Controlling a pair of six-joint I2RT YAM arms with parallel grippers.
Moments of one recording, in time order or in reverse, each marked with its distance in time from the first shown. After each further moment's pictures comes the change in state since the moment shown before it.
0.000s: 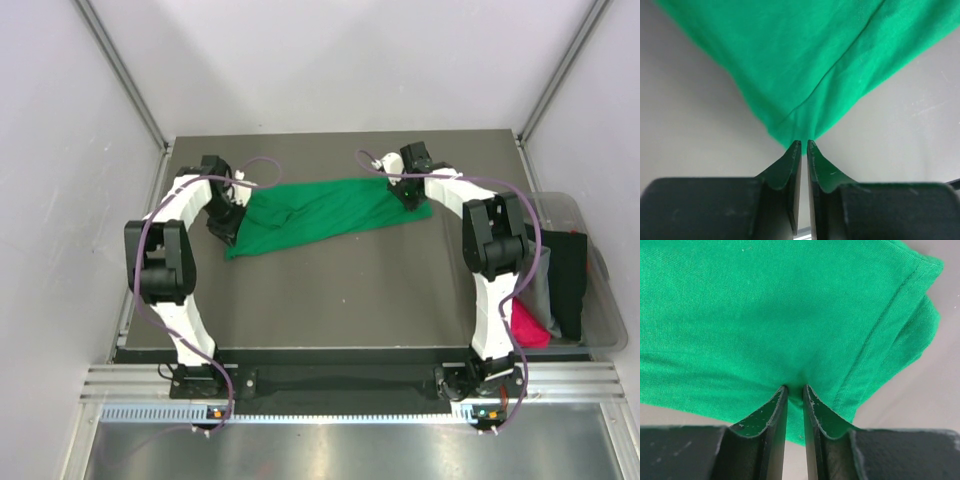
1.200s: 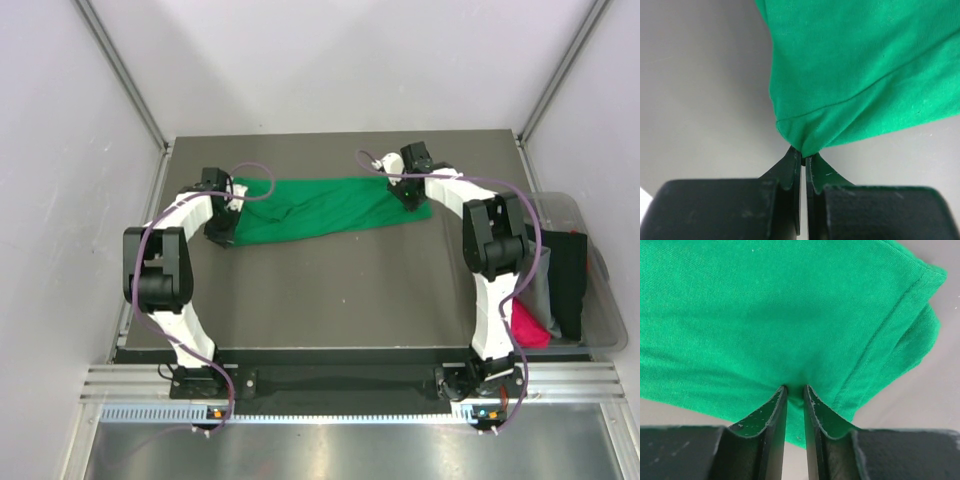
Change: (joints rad) left arm -0.001 -0.057 -0.215 0.310 -0.179 -0.185; right arm -0.002 -0.002 0.000 -0.001 -0.011 -0.004
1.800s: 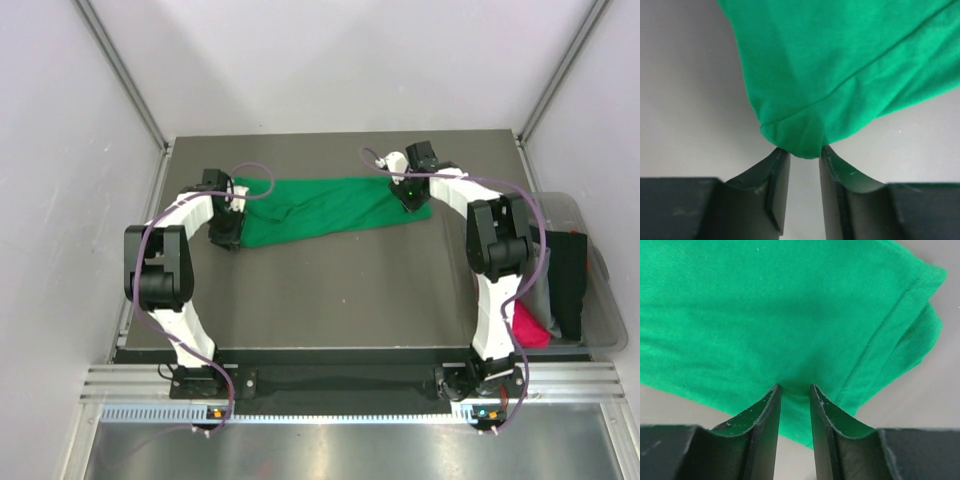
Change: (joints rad) left arm -0.001 0.010 0.000 -0.024 0.100 -0.055; right arm -0.012 -0.031 -0.019 -0.001 -0.070 0.006
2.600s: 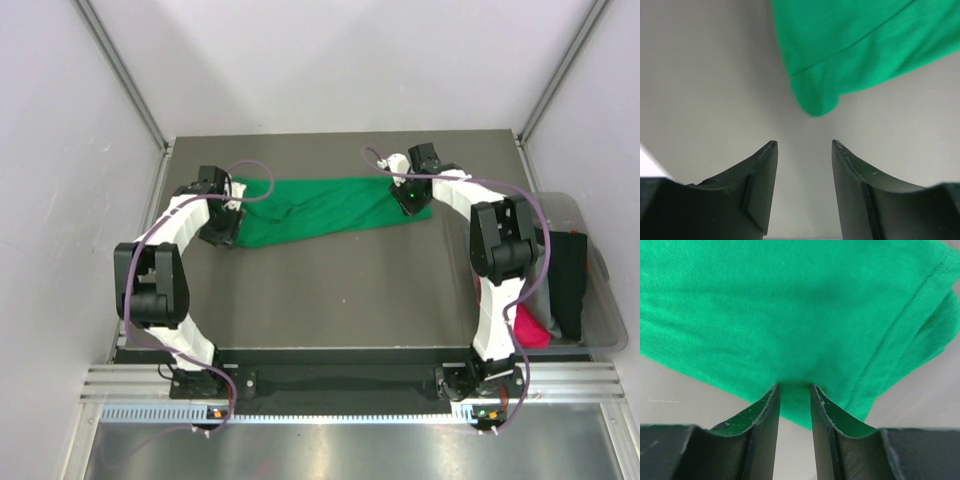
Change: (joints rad) left arm -0.026 -0.142 -0.029 -0.056 -0.144 0.053; right arm -0.005 -0.033 -0.045 -0.006 -0.051 0.029
